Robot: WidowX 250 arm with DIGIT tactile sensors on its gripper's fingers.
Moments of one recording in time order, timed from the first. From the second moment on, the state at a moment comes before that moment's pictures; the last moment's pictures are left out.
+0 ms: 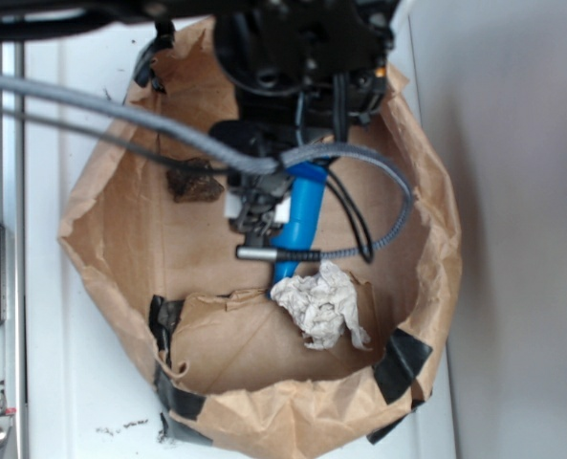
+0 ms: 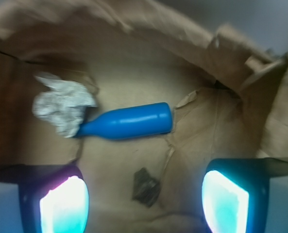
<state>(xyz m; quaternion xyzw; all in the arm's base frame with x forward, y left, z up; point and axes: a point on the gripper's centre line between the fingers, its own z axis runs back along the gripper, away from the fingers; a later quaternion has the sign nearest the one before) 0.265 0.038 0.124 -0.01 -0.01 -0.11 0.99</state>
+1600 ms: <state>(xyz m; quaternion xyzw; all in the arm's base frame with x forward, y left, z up) 0.235 0.028 0.028 0.02 0.00 -0.14 0.99</state>
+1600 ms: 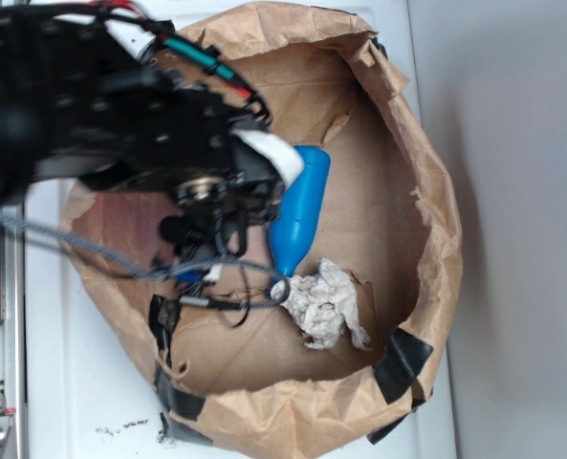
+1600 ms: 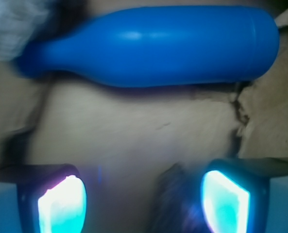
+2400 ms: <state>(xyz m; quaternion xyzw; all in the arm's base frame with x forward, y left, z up) 0.196 0.009 0.034 0.04 -0.02 -0.14 0.99</state>
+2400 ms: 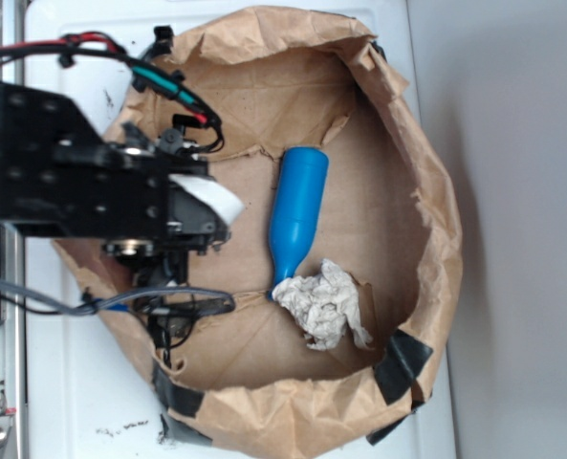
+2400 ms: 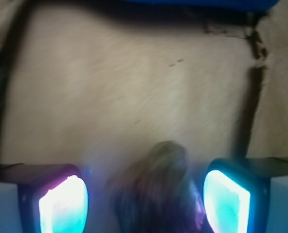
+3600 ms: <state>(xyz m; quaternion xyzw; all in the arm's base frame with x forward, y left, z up) 0.217 0.018 0.014 0.05 -0.03 -0.10 0.99</state>
